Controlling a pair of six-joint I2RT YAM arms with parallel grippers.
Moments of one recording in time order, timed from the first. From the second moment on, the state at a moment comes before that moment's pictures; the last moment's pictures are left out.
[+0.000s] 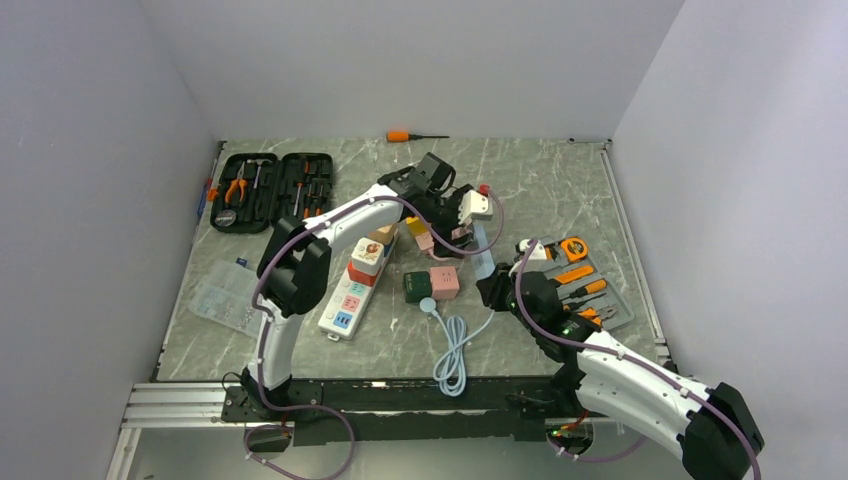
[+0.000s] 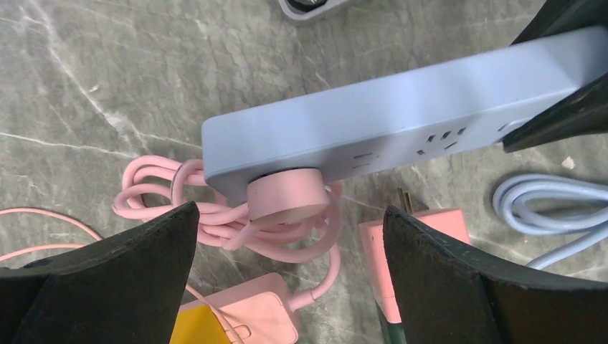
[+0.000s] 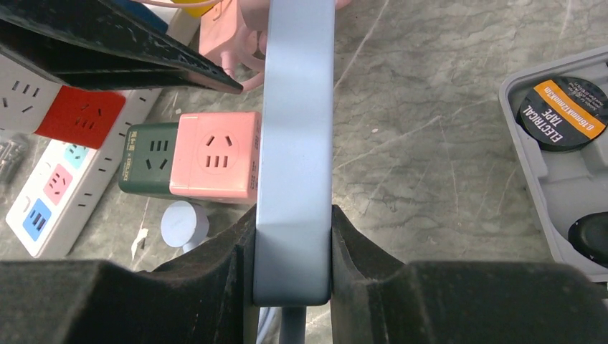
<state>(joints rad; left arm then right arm) -0.72 2.09 1.79 -0.58 0.61 0.70 0.71 0.77 0.29 0.04 0.28 0.56</state>
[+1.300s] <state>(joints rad) -0.70 2.19 1.81 -0.47 0.59 0.59 0.60 0.91 0.42 0.11 0.23 0.59</state>
